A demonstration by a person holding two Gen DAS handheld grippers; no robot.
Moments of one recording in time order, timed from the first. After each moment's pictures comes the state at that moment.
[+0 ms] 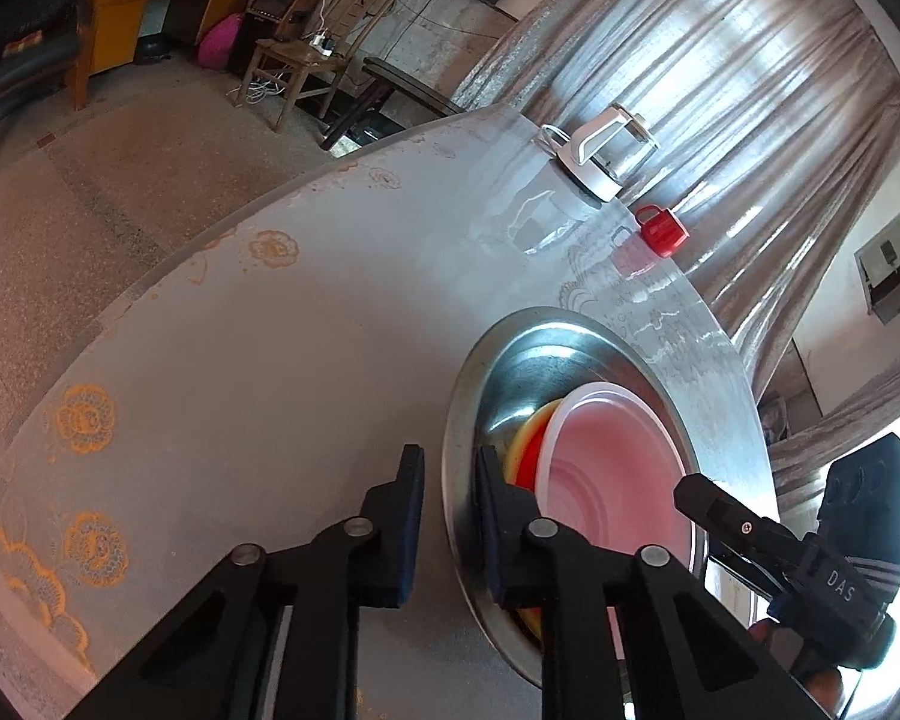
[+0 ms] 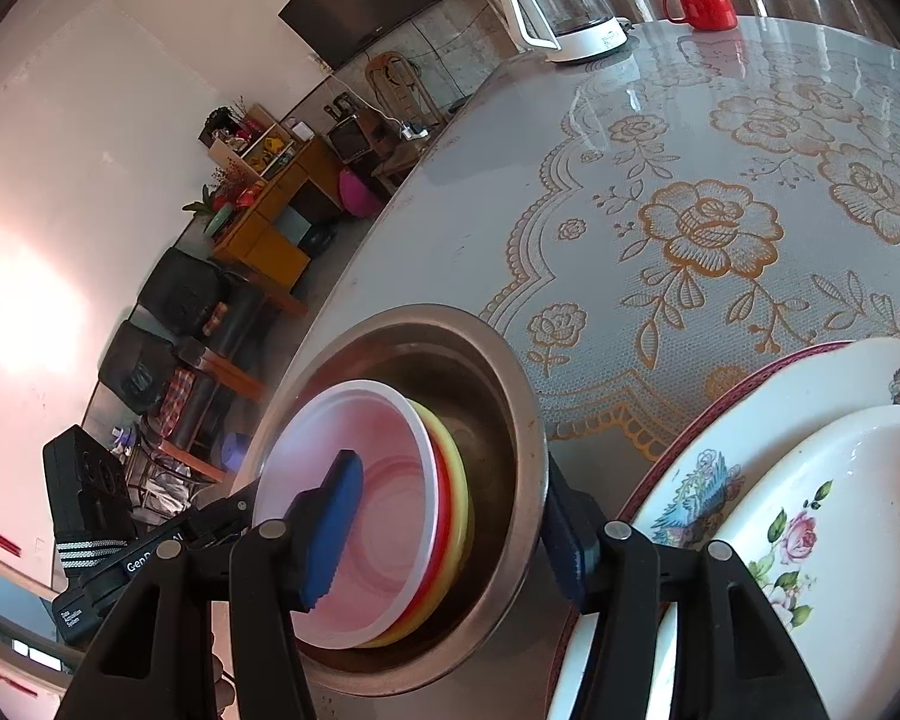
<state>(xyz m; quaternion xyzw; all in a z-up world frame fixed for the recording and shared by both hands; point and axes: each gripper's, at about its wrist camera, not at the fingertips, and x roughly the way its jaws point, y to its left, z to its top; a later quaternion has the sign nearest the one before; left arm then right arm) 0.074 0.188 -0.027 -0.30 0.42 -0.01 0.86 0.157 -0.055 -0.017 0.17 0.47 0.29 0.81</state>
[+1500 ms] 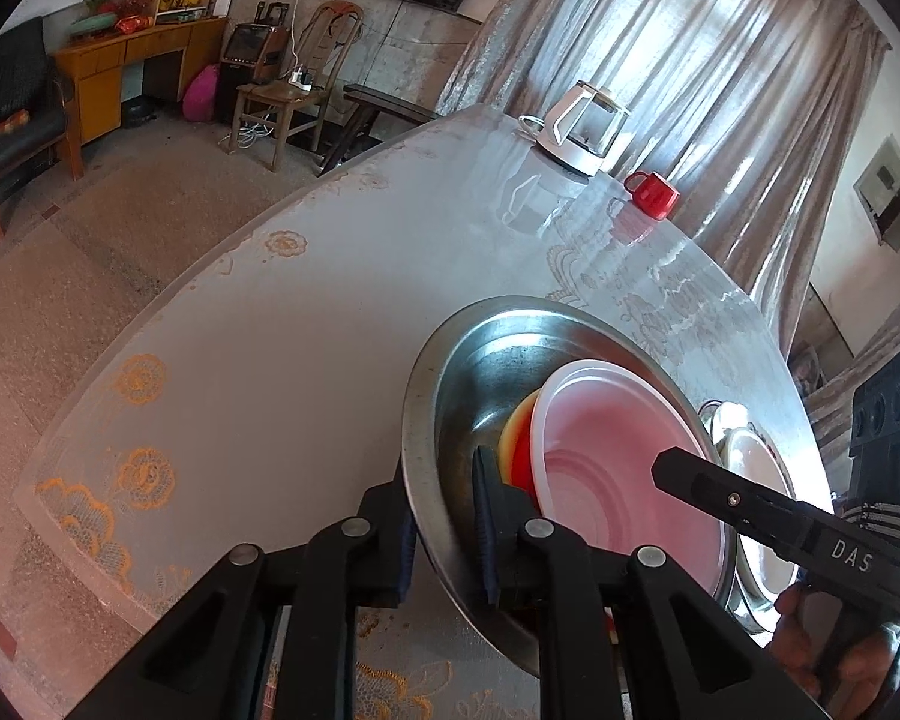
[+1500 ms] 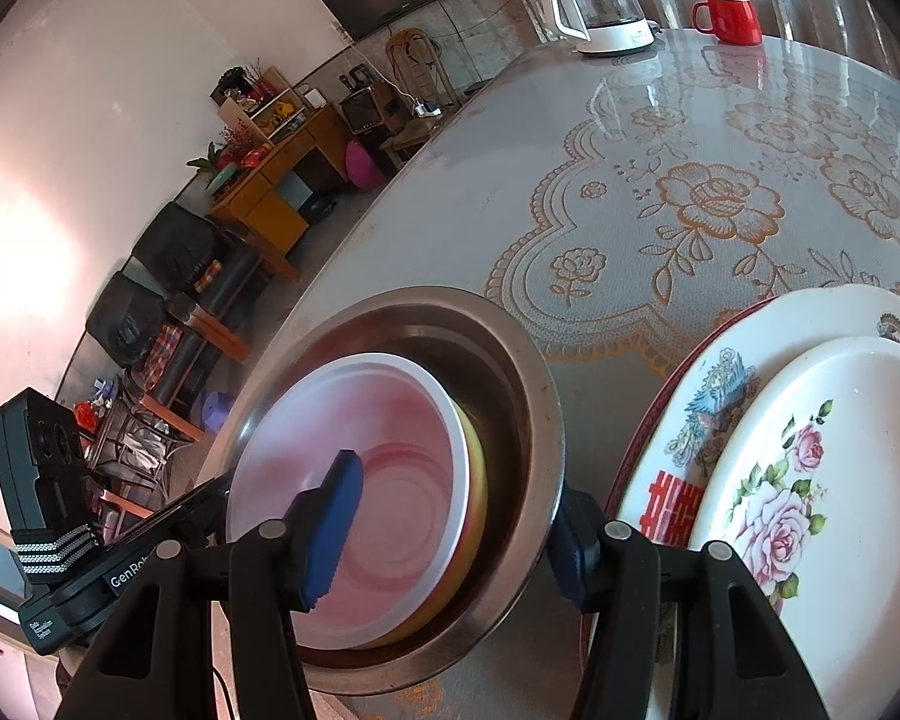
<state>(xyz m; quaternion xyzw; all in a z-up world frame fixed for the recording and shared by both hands) 0.041 0.164 -0.019 -0.21 0.41 0.00 0.89 0.126 -0.043 -0.023 0.12 0.48 0.29 0.82</state>
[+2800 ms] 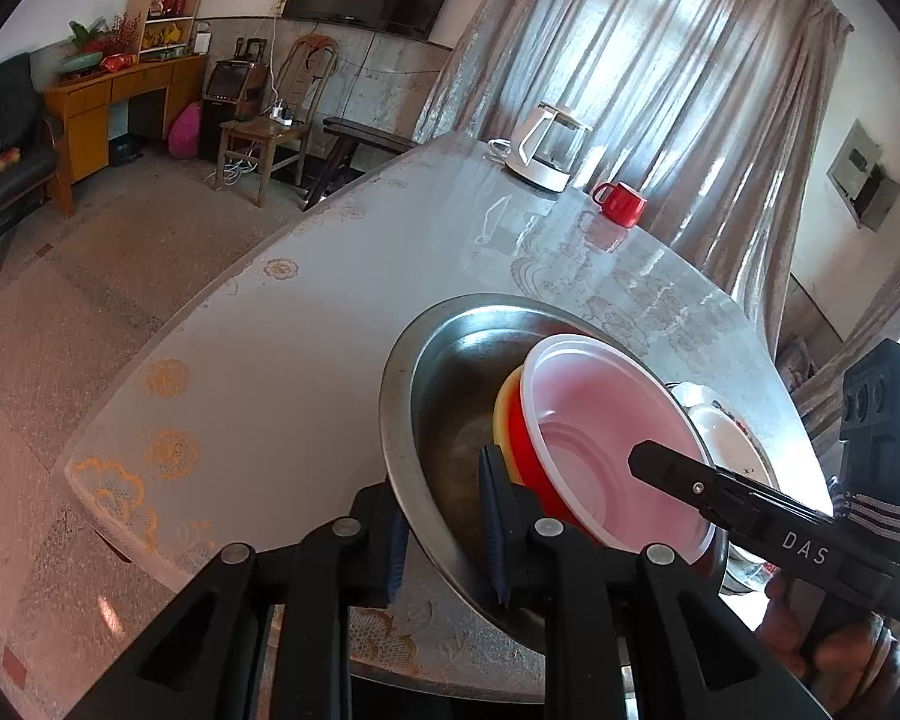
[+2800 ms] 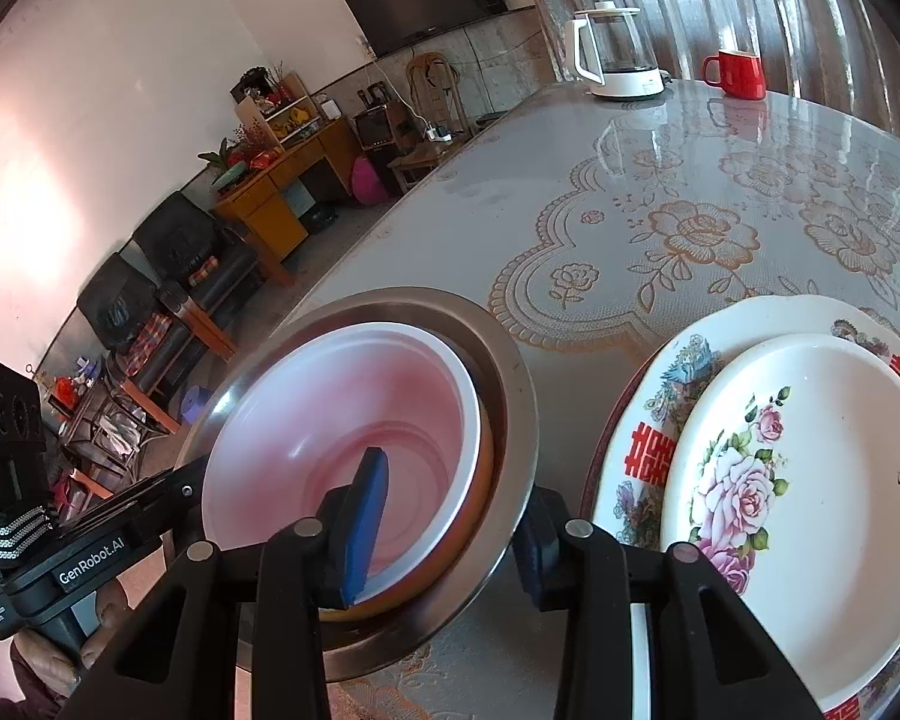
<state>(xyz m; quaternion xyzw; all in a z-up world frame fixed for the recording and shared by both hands) 0.005 0.148 0.002 -0.19 0.38 -0.01 0.91 0.117 -0.051 -0.016 0.07 0.44 0.29 0.85</state>
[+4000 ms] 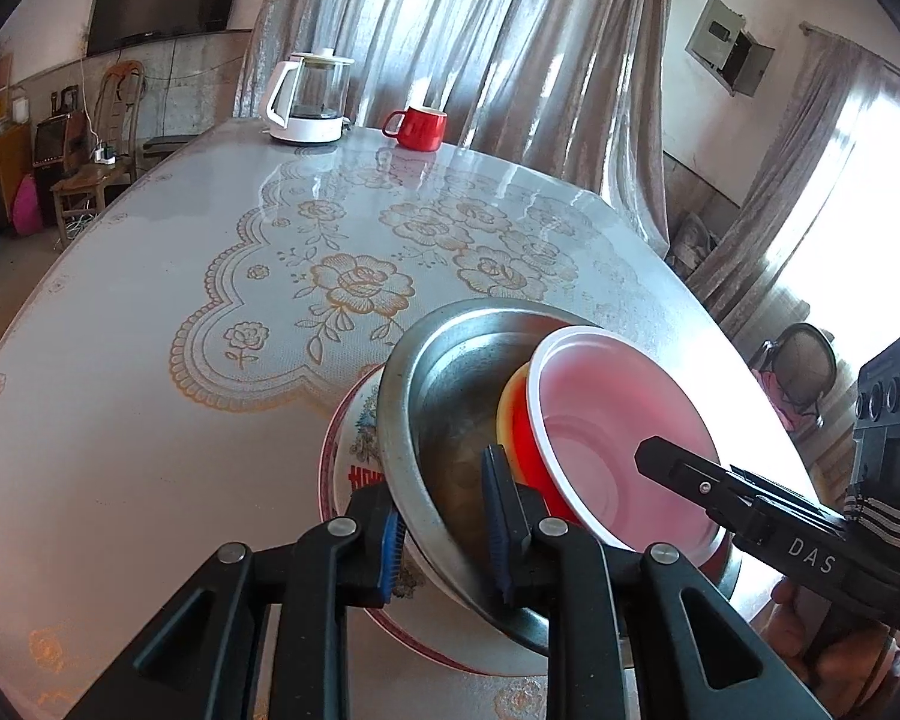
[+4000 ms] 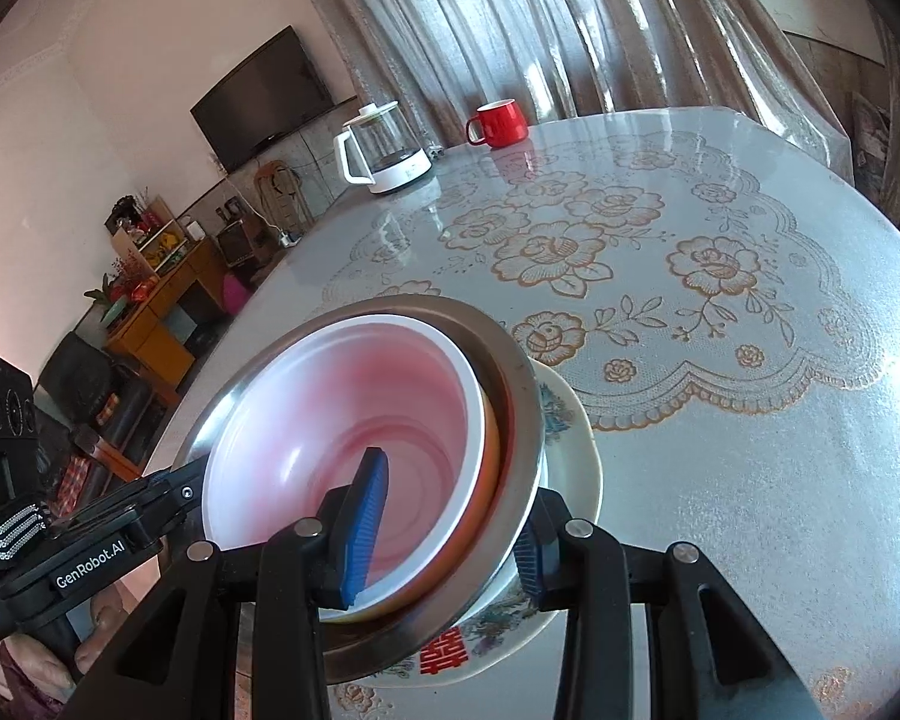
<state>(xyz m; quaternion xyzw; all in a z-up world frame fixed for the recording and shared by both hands) 0.077 -0.025 0.025 -0.09 0.41 -0.18 0.89 0.087 -0.229 0.003 0.16 0.39 0.12 0.90</state>
